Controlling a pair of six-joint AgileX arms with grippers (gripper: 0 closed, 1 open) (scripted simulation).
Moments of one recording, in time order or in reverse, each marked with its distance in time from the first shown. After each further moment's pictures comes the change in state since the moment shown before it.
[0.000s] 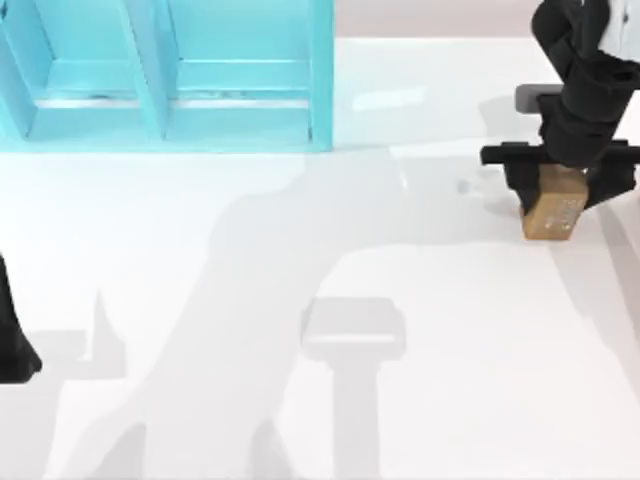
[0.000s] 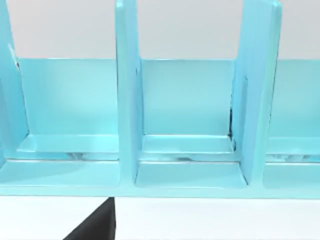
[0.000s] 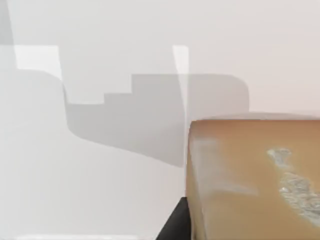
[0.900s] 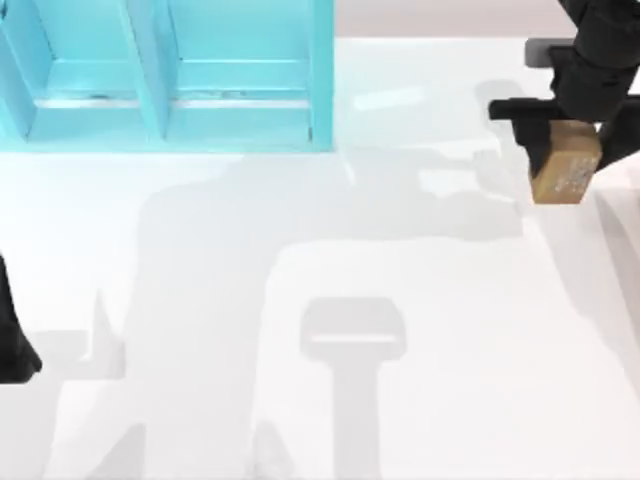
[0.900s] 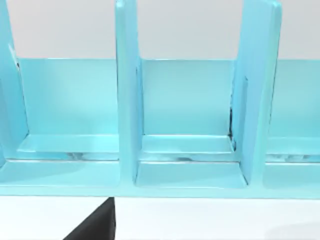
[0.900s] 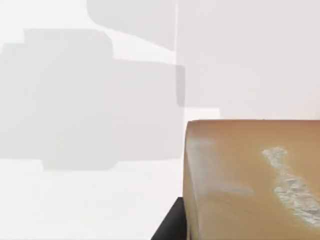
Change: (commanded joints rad) left arm 0.000 0.000 0.000 0.000 0.000 0.000; right arm -0.006 -0.005 0.218 -0.223 0.001 0.002
